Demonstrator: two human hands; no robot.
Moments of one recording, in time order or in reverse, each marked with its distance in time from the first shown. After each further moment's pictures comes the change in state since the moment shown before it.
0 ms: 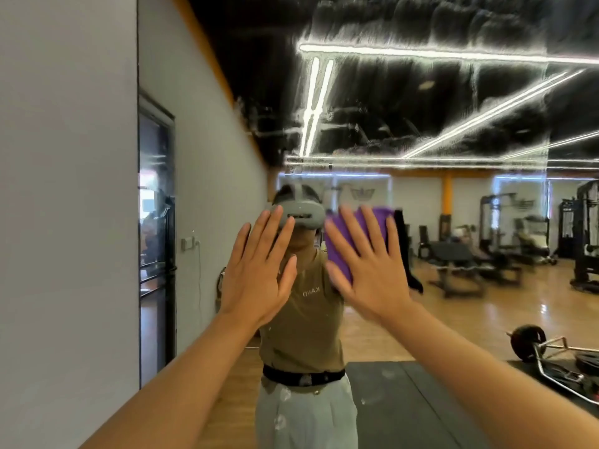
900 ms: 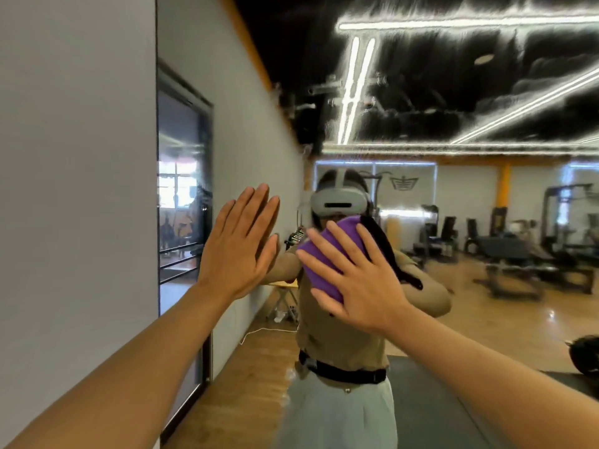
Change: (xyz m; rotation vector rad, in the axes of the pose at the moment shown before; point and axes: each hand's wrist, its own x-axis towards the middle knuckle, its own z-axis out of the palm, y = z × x) left_hand -0.003 -0.034 -0.017 0.083 0.063 0.026; right_hand -0.017 -0.018 0.012 0.045 -0.049 -0.361
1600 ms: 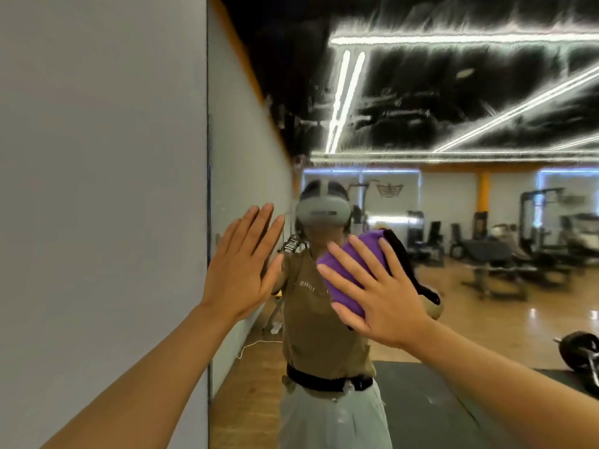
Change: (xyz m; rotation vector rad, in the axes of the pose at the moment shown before) left_hand -0.036 -0.071 -0.012 -0.034 -0.032 0.012; right_hand 0.030 -0.050 0.004 -0.052 -0.001 0.009
